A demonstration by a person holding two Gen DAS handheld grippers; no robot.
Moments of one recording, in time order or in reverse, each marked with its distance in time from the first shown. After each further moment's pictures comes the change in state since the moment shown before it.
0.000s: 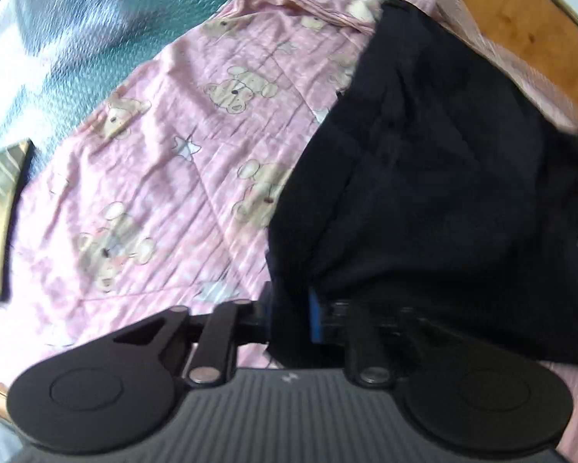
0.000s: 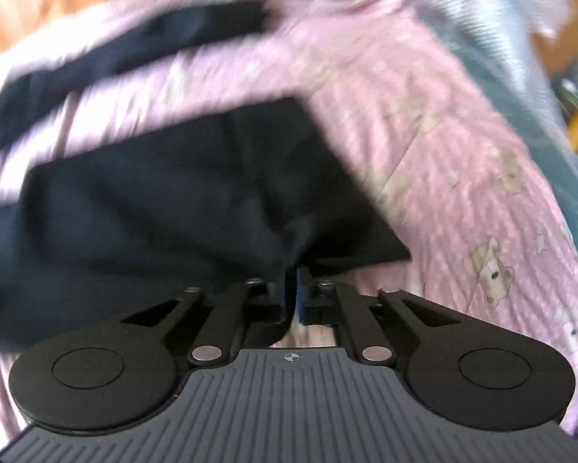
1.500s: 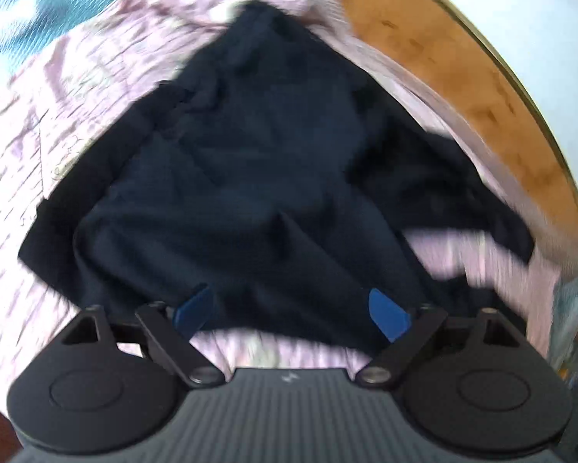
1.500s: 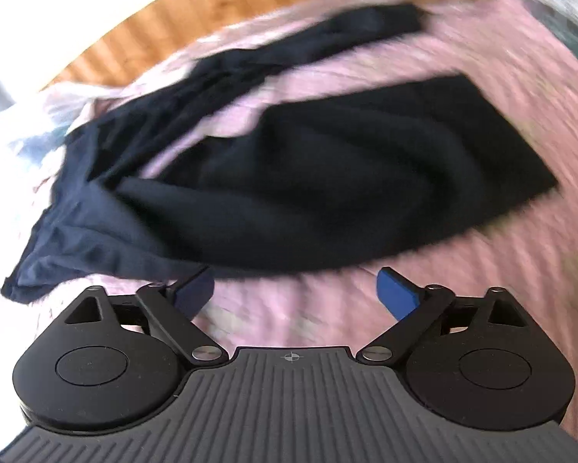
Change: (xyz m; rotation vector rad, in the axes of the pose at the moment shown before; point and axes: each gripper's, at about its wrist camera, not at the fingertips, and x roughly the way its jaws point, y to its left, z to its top) left arm -0.007 -0.101 -0.032 -0.192 0.053 -0.293; right arm -0.105 0.085 -0.088 -0.067 -0.099 0.510
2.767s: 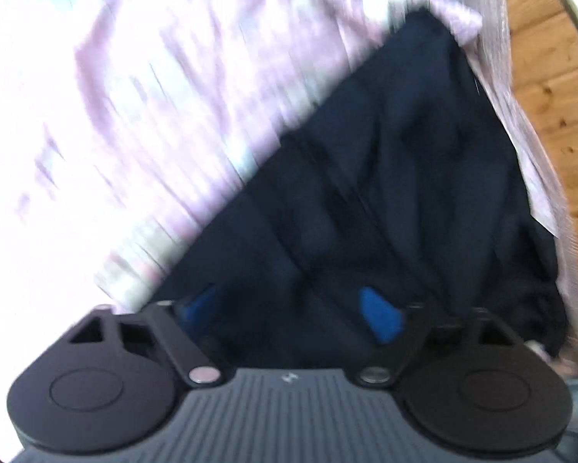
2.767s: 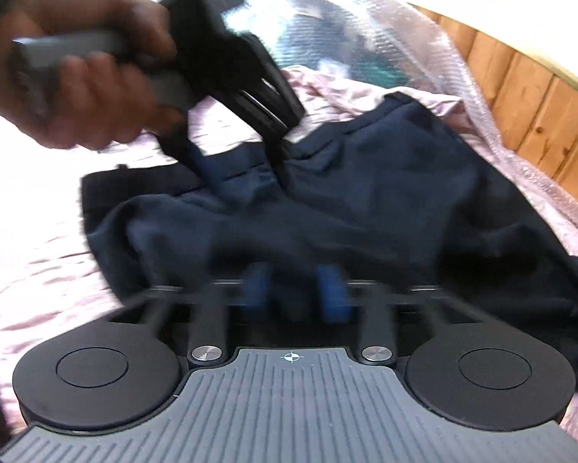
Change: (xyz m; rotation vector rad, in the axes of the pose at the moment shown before) left arm 0.073 0.084 0.135 -0.140 0.106 0.163; right arm 0.204 0.377 0.037 -0.971 -0.046 0.285
